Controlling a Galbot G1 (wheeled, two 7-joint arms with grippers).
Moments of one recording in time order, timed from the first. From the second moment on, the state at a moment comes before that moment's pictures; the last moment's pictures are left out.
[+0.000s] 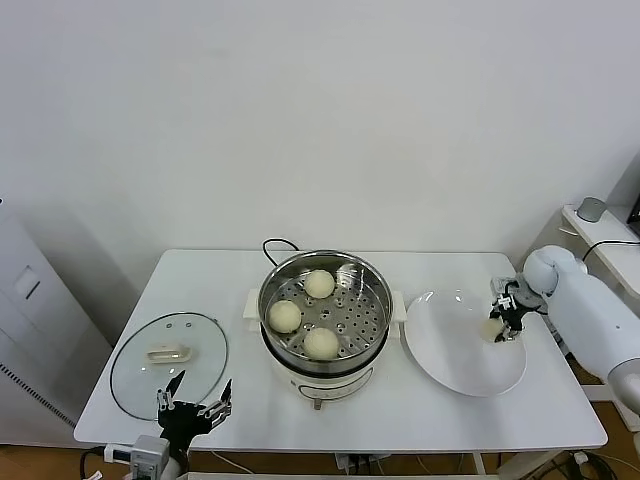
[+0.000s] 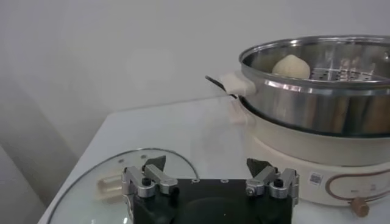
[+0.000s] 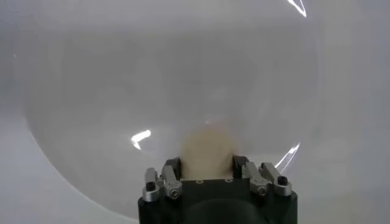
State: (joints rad) left arm 1.67 -1.61 -0.62 -2.23 0.21 0.38 0.24; right arm -0.13 0.82 -0.32 0.80 -0.47 0.02 -1.22
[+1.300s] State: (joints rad) left arm 1.65 -1.61 -0.62 -2.26 0.25 0.35 0.21; right arm 0.66 1.00 -1.29 1.33 0.46 -0.60 -1.14
